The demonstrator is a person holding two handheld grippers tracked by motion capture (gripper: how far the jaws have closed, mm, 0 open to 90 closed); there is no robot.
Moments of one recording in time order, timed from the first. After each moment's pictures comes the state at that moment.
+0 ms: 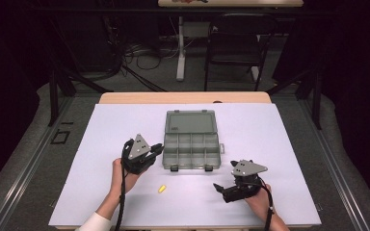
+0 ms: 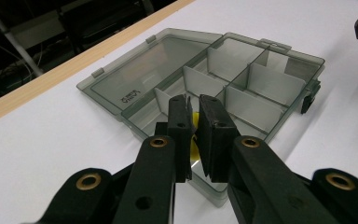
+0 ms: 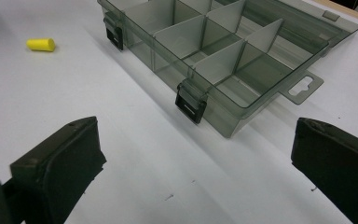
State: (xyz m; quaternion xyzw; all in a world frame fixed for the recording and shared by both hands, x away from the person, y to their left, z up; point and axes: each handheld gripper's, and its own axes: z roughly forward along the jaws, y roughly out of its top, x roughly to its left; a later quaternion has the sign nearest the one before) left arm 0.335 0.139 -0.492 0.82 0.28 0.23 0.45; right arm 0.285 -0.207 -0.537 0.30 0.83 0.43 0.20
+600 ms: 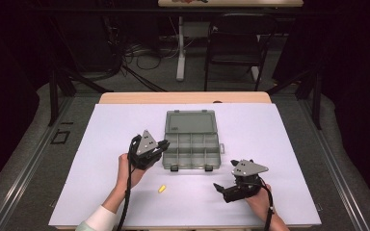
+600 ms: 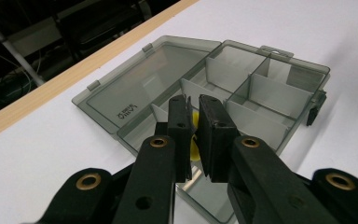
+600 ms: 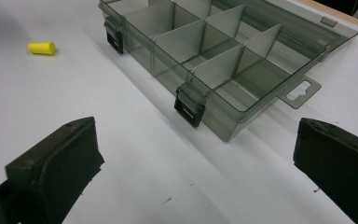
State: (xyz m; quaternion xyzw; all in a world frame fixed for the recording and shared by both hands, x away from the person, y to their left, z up) left arm 0.348 0.124 -0.488 0.82 0.27 0.24 0.45; right arm 0.285 -0.209 -0.538 0.30 0.82 0.43 0.21
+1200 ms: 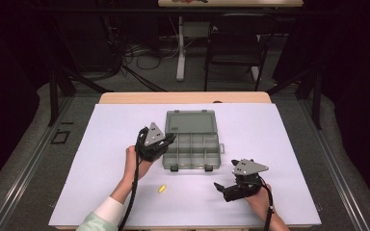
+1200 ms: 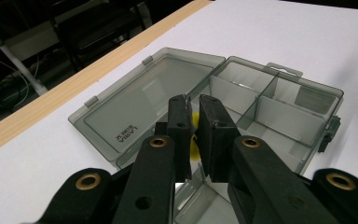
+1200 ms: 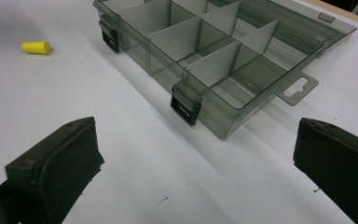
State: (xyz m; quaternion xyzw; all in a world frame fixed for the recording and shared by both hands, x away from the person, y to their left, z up) left arm 0.369 0.104 -0.482 0.82 0.26 0.24 0.45; right arm 0.287 -0.210 -0.538 0.30 0.82 0.43 0.20
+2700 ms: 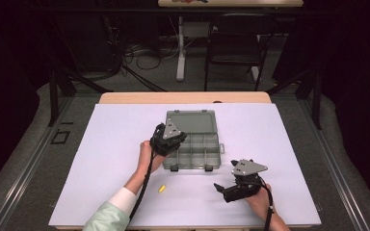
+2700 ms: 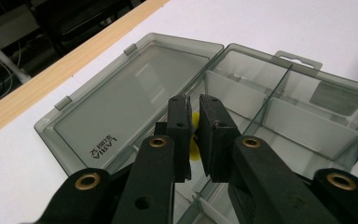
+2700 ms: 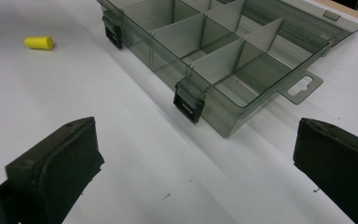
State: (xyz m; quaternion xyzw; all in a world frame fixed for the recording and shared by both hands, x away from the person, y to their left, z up) left arm 0.398 0.069 -0.503 0.85 0.26 0.21 0.41; right arm 0.287 -0.209 -0.538 0.30 0.83 0.43 0.20
